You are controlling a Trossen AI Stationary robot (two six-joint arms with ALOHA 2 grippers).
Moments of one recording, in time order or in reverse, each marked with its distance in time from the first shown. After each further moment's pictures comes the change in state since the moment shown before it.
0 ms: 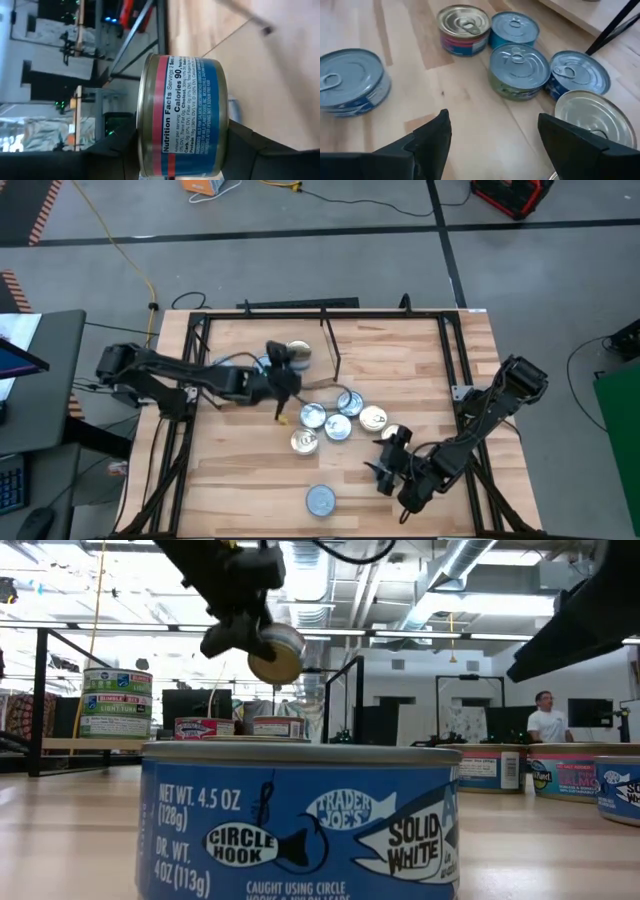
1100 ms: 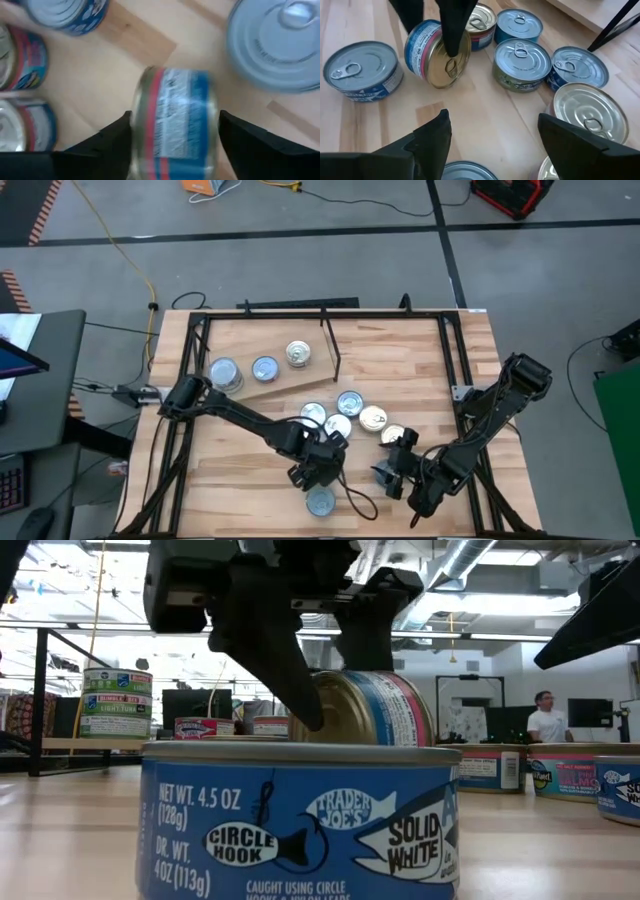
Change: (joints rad) left arm -0.263 0.631 0.635 -0.349 0.844 0.015; right arm 0.055 -0.045 -0.001 -0.070 -0.007 0.036
